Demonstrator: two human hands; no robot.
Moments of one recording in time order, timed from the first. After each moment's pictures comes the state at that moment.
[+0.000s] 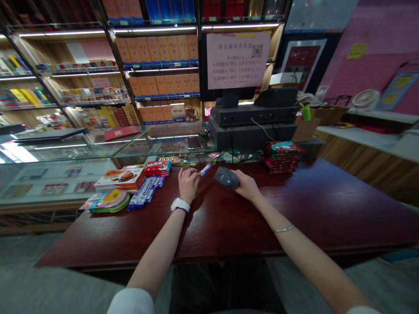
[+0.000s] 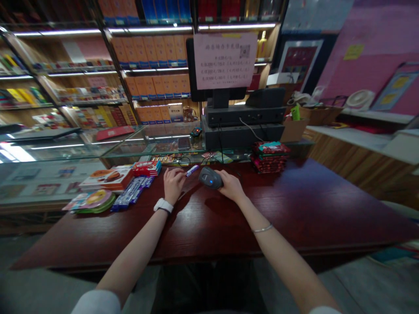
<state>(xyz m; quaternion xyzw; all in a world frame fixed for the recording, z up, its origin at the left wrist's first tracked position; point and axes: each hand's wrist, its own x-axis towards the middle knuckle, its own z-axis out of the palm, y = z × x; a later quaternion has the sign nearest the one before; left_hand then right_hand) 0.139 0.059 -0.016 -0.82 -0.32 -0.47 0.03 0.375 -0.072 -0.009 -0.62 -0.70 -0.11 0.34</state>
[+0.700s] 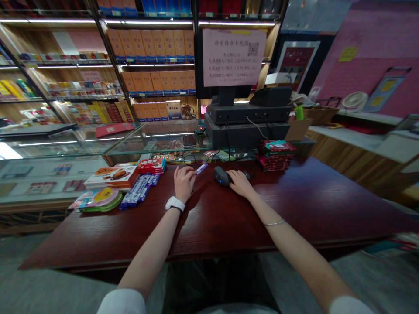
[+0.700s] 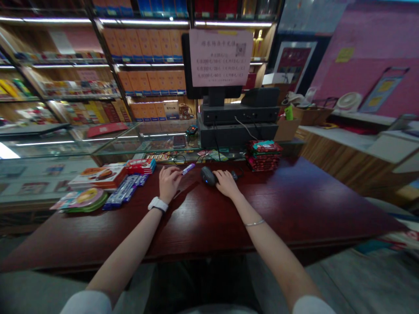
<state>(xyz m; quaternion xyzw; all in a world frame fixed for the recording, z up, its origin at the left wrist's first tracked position) 0.142 0.057 -0.018 -0.82 -0.31 -0.47 0.03 0.395 -0.054 -0.034 -0.71 -0.68 -0.06 0.18</state>
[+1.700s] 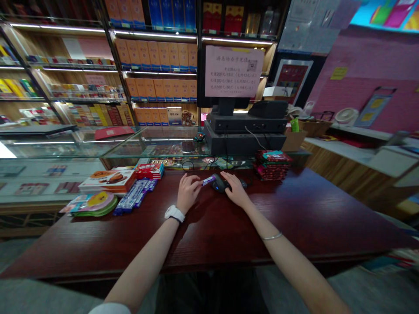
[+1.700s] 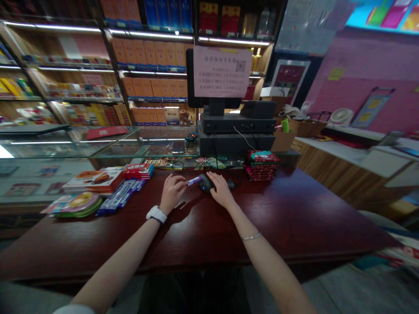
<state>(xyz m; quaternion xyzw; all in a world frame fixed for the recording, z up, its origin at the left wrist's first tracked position) 0.153 0.038 -0.014 -0.85 -0.24 -0.47 0.01 0.385 -0.056 -0.028 -0.61 -0.69 -0.07 0.37</state>
